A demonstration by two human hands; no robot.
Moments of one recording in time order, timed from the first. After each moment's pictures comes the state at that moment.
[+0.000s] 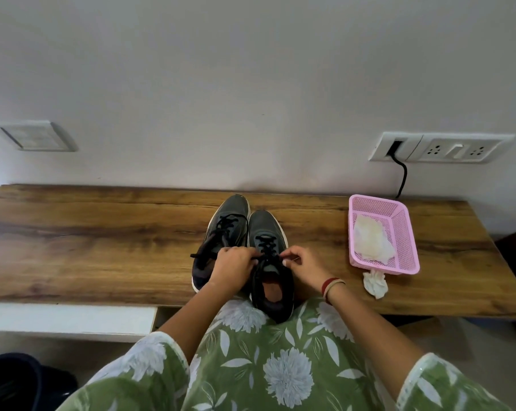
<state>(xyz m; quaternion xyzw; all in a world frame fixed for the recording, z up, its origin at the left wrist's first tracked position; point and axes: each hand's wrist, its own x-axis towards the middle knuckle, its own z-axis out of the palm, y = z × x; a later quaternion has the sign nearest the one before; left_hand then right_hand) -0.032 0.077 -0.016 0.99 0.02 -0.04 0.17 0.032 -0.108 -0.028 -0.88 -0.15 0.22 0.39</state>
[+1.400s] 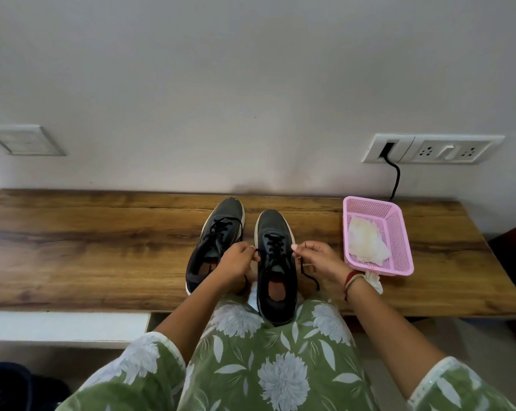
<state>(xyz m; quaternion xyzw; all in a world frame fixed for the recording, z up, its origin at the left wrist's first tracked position) -0.010 0.061 -0.004 0.77 0.23 -0.13 0.59 0.041 -0.134 0.007 -0.72 0.02 0.32 0.62</state>
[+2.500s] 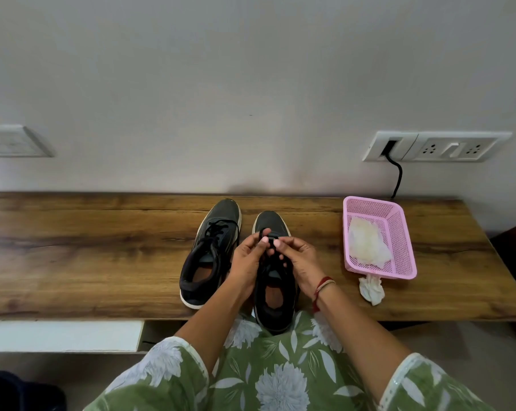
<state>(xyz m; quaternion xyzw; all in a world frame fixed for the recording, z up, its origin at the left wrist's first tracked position) 0.001 0.023 -0.016 0.46 0.22 0.00 0.86 0.037 -0.089 -0.011 -0.58 0.10 0.23 0.77</state>
